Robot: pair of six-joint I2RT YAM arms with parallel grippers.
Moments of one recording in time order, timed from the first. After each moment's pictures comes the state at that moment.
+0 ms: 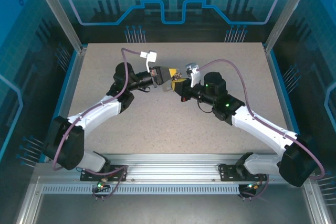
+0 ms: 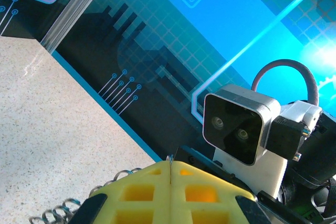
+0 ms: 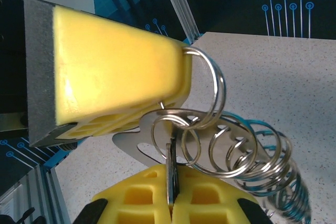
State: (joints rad) left arm -0.43 1.44 0.92 0.65 0.76 -0.85; right arm 0.66 1.24 0.91 0.10 -0.27 0.37
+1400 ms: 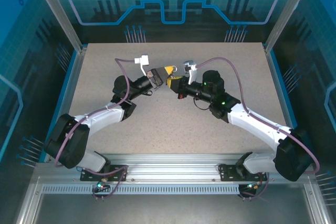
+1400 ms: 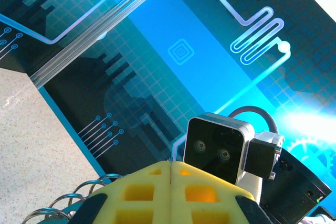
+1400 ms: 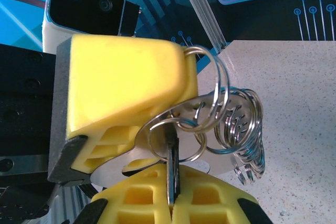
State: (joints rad) left arm -0.47 1.46 0.77 1.04 0.53 -1.11; right arm 0.66 1.30 0.91 0.24 -0.36 0.48
